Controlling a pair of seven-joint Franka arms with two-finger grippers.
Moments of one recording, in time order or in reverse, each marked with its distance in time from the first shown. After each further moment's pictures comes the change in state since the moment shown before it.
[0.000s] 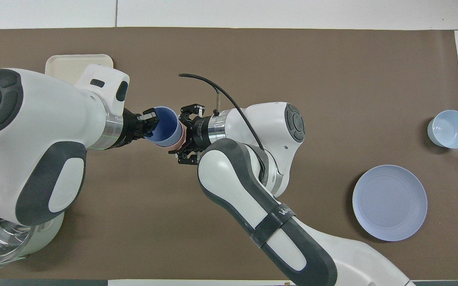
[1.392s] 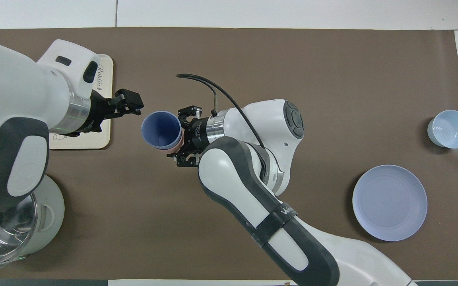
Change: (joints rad) left arm 0.052 0.030 0.000 0.102 0.061 -0.080 0.085; right arm -0.008 0.001 0.005 0.013 0.000 -0.048 -0.001
